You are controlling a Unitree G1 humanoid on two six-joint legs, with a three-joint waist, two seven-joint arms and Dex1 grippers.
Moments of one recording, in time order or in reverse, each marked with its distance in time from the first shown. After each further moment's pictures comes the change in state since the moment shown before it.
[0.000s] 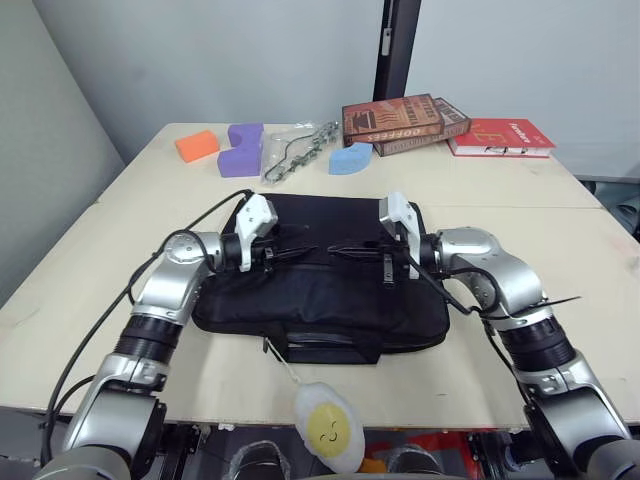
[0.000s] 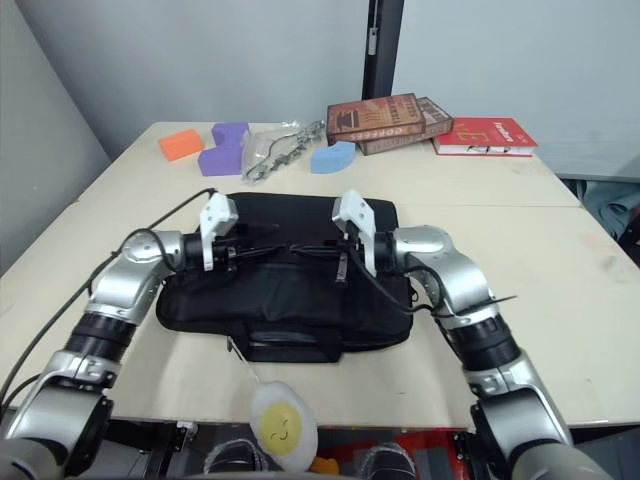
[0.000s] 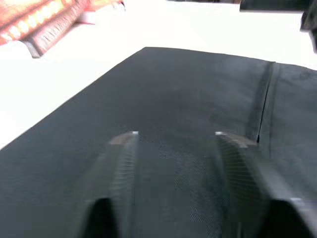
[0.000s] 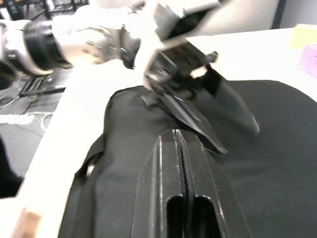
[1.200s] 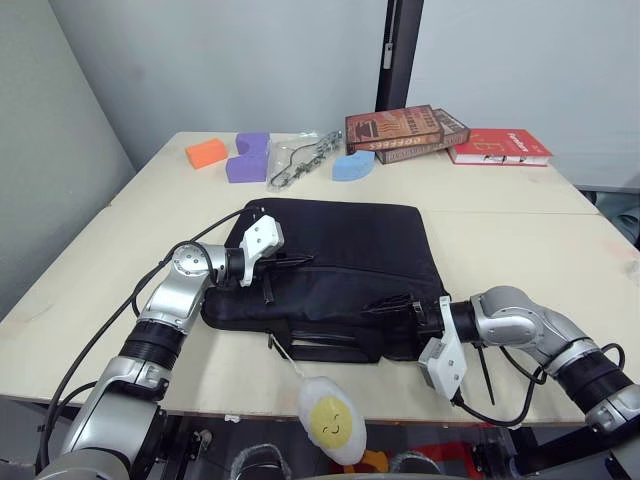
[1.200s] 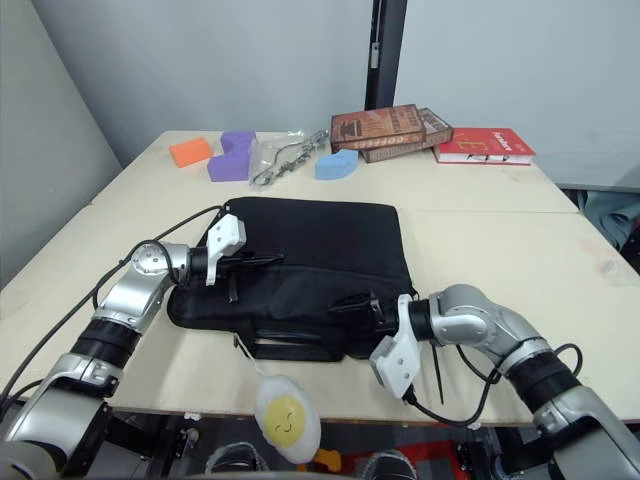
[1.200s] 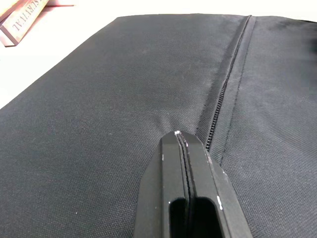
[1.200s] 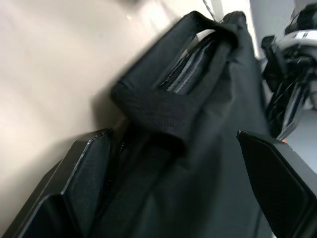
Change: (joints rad) left arm 0.036 0.030 -0.035 0.021 0.066 -0.092 -0.041; right arm 0.154 -0.216 0.196 0.473 -0.871 -1.658 -0.392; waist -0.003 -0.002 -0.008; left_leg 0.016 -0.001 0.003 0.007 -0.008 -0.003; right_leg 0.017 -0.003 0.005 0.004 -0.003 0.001
